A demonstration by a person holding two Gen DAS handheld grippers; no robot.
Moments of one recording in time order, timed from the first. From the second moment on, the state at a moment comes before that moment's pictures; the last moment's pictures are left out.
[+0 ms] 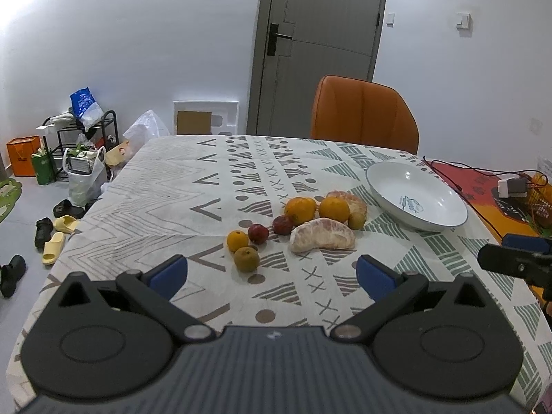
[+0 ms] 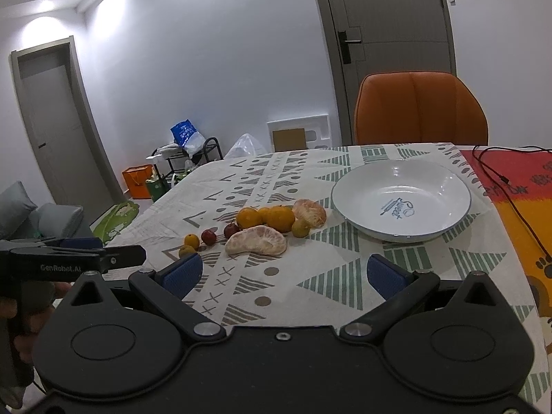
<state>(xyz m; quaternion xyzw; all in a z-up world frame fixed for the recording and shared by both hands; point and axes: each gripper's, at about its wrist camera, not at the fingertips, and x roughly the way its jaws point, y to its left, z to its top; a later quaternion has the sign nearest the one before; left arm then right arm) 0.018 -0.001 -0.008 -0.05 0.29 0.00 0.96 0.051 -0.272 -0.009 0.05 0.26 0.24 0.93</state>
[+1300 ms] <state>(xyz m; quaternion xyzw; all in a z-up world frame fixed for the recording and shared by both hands) 0.097 0.017 -0.072 -0.09 0.33 0.03 0.94 0.143 -0.248 -0.062 0.07 0.31 0.26 0.91</state>
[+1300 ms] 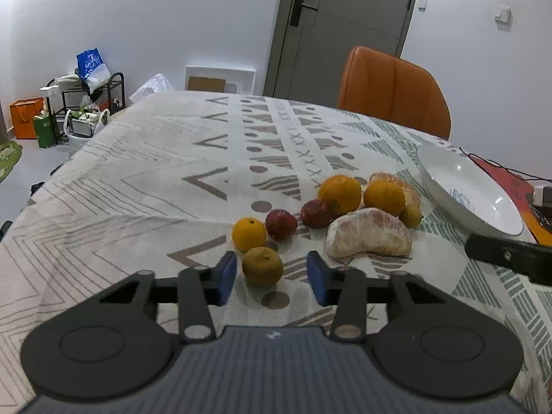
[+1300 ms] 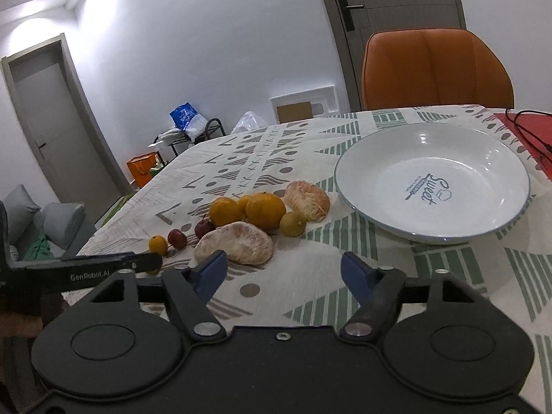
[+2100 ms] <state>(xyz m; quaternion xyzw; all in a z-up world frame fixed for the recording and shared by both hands) 0.098 0.037 -0.065 -0.11 0.31 0.03 0.94 0.181 -0.205 -0.077 0.04 0.33 0.28 0.90</state>
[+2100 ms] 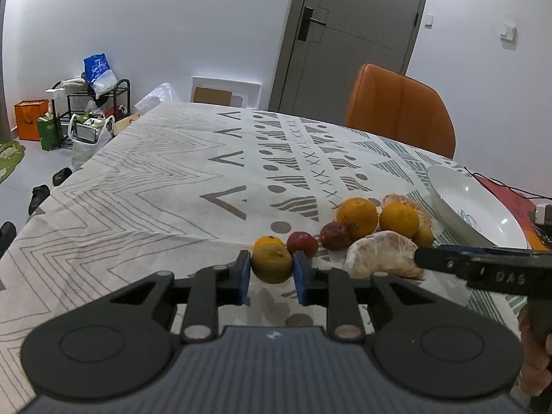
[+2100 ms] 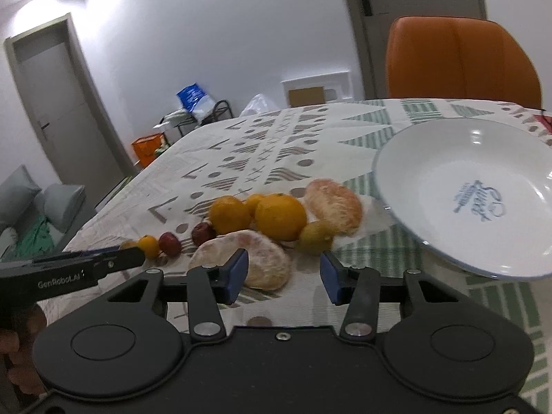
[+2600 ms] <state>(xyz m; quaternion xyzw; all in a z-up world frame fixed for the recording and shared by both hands) 0.088 0.046 -0.066 -0.12 0.31 0.04 0.94 0.171 -0.184 -0.083 0.01 0.35 0.34 0.87</state>
